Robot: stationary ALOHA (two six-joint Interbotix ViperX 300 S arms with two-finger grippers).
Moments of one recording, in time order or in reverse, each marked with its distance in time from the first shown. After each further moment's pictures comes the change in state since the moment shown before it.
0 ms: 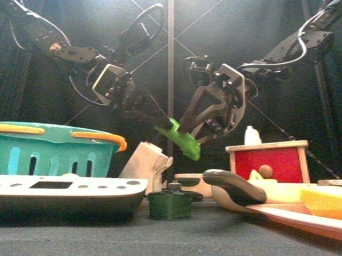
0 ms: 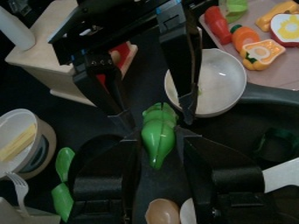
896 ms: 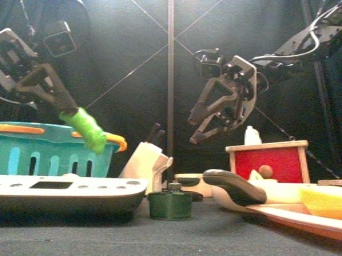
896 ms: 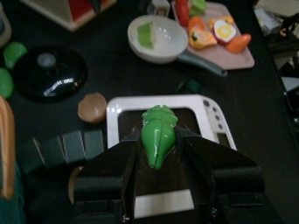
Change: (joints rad) left arm -0.244 -0.446 0.437 -0.569 0.006 -0.005; right arm -0.002 -0.080 0.055 0.009 0.008 -0.002
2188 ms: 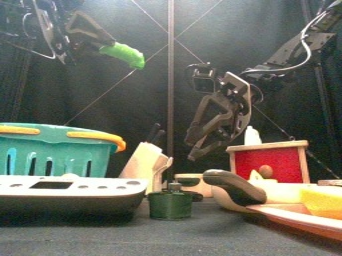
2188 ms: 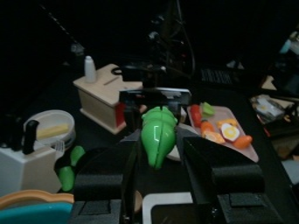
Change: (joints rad) left arm 0.153 -0.210 -0.207 -0.227 -0.003 0.402; right arm 0.005 0.081 -0.026 -0.002 0.028 0.002
